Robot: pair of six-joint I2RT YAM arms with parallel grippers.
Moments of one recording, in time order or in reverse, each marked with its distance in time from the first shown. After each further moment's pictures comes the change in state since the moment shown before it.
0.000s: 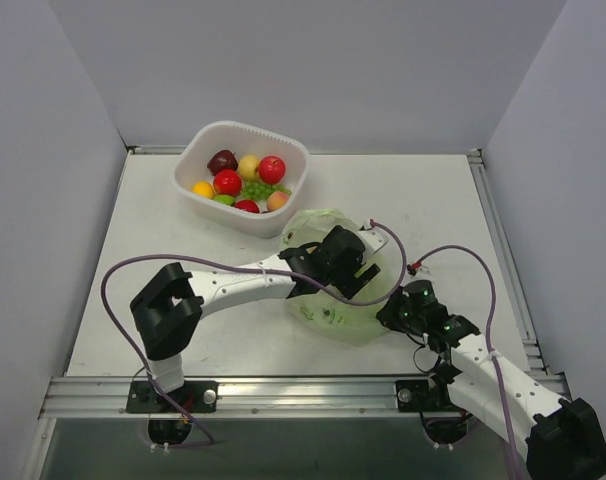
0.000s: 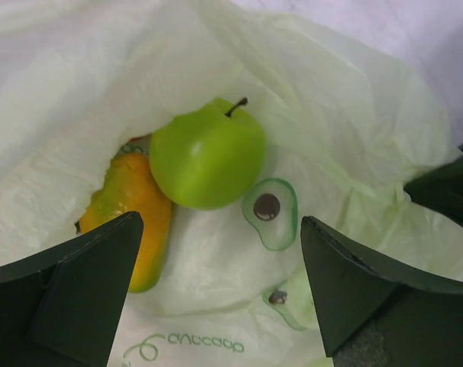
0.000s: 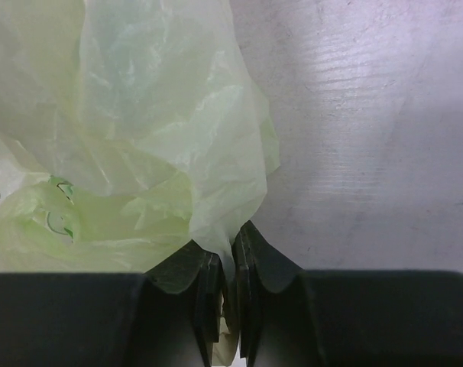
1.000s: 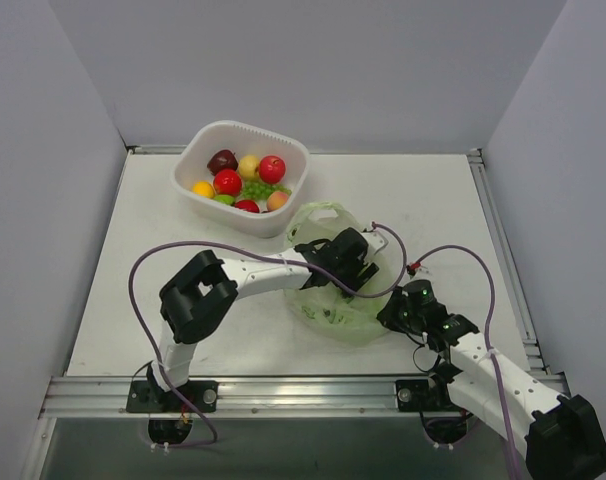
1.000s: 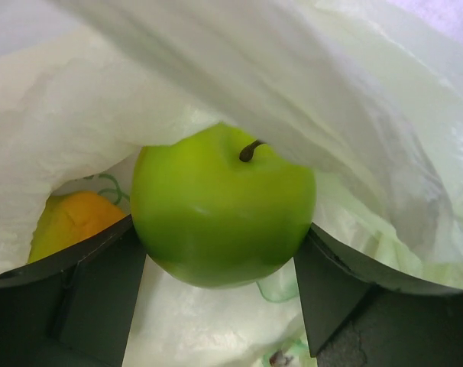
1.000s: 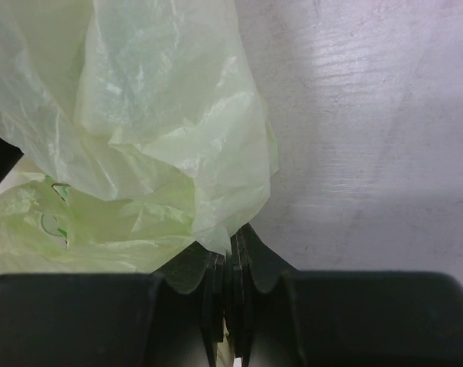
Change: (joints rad) left arm 0.077 0.227 0.105 0.022 0.144 -0.020; right arm -0.001 0.017 0.000 -0.001 -0.001 -0.001
